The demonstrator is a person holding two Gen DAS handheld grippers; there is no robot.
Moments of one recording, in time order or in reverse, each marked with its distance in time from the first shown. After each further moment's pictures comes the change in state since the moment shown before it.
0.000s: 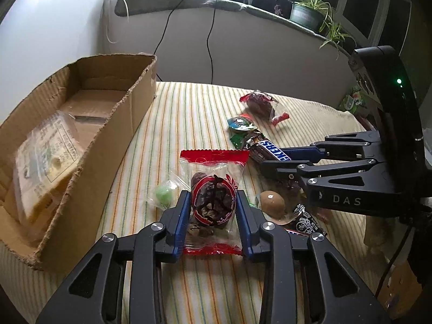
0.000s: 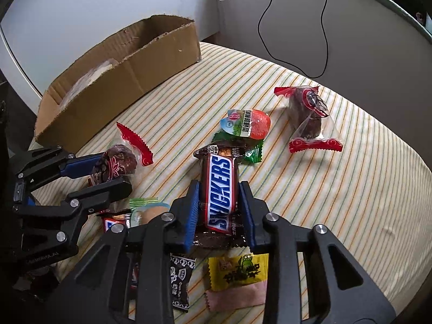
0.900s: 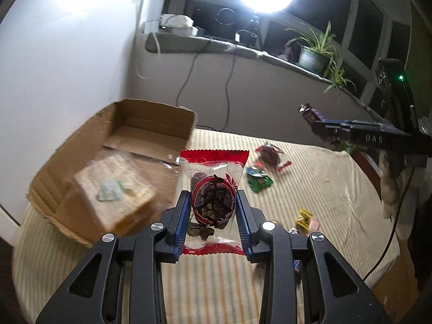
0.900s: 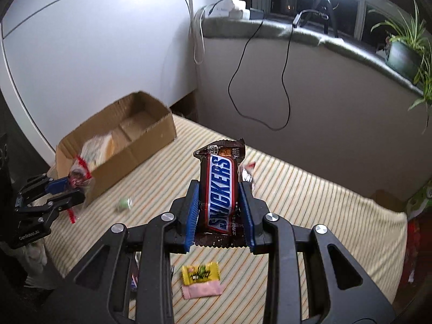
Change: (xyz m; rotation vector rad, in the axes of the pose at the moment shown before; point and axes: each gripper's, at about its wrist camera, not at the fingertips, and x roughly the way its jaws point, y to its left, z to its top) left arm -0.081 0.034 0.010 -0.071 -0.175 0.038; right arm -0.109 -0.027 0.040 0.019 -0.226 -0.103
